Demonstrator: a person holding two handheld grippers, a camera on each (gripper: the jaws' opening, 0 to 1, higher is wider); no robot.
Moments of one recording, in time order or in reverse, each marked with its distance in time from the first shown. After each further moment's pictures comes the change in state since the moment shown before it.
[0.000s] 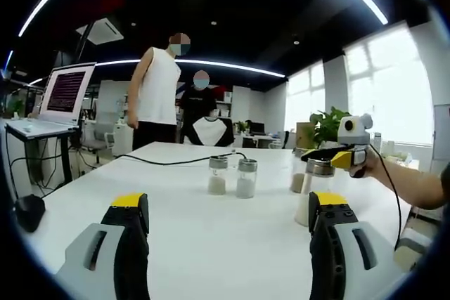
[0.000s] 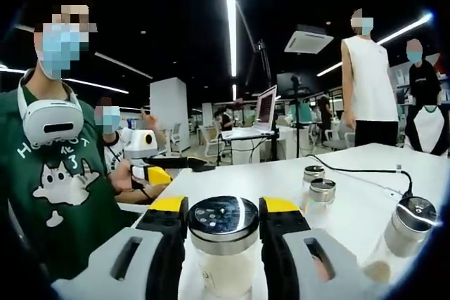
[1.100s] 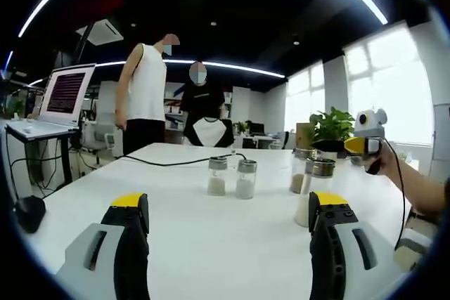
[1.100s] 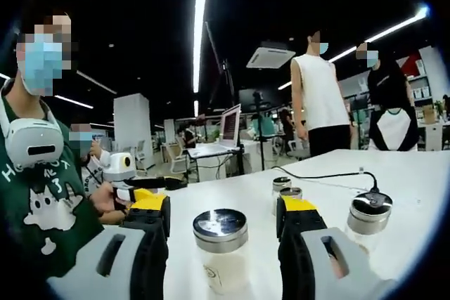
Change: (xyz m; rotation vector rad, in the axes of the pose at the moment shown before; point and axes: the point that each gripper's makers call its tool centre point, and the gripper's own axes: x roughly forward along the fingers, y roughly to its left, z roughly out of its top) left arm 0.000 -0.001 0.002 0.000 -0.003 0.001; right arm -0.035 -0.006 0.023 0.026 -0.081 -0.203
